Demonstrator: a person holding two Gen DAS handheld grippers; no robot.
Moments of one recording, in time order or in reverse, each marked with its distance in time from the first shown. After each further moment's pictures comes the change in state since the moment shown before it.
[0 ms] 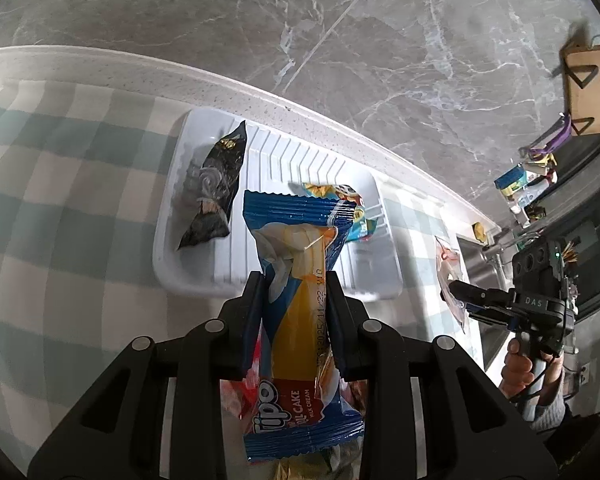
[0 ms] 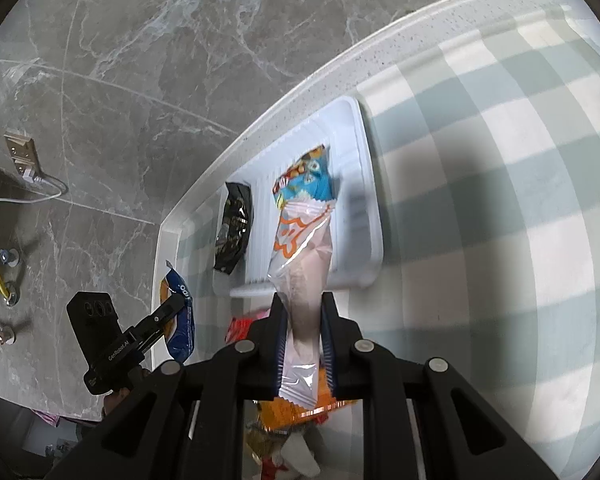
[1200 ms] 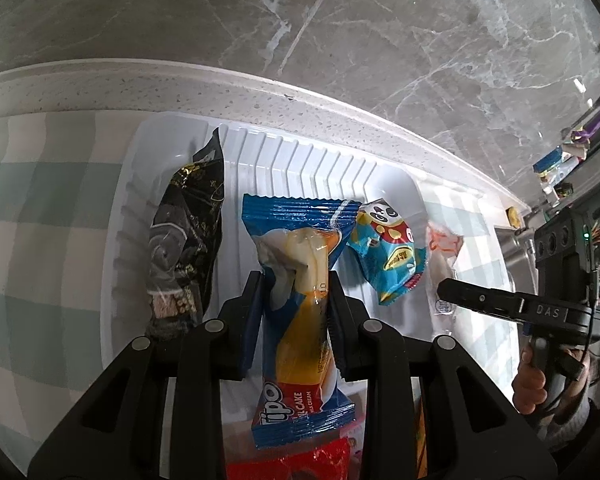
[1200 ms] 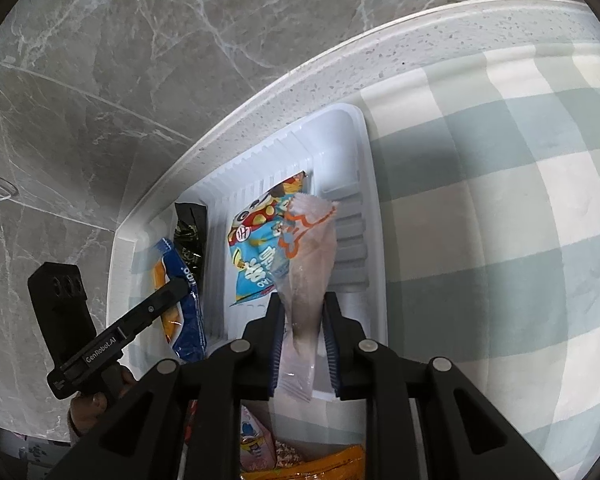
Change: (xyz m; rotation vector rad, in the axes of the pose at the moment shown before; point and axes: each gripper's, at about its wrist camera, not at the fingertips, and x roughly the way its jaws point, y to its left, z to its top) left arm 0.107 -0.008 0.052 0.058 0.066 0.095; right arm 0.070 0.000 0.045 -0.050 0.020 -0.133
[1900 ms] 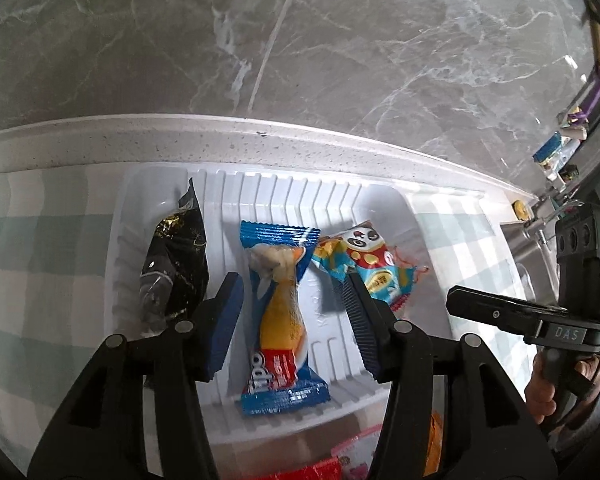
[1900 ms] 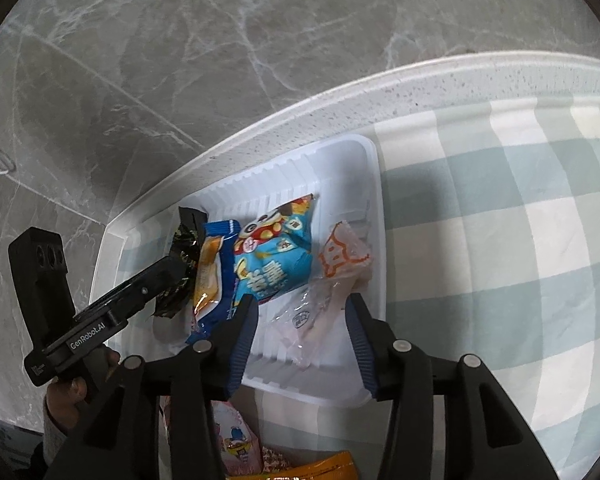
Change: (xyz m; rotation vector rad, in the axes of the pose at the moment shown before) left arm -0.011 -0.029 0.009 0.097 -0.077 0.046; right arm -0.021 0.023 -0.008 -0.120 -0.078 -0.070
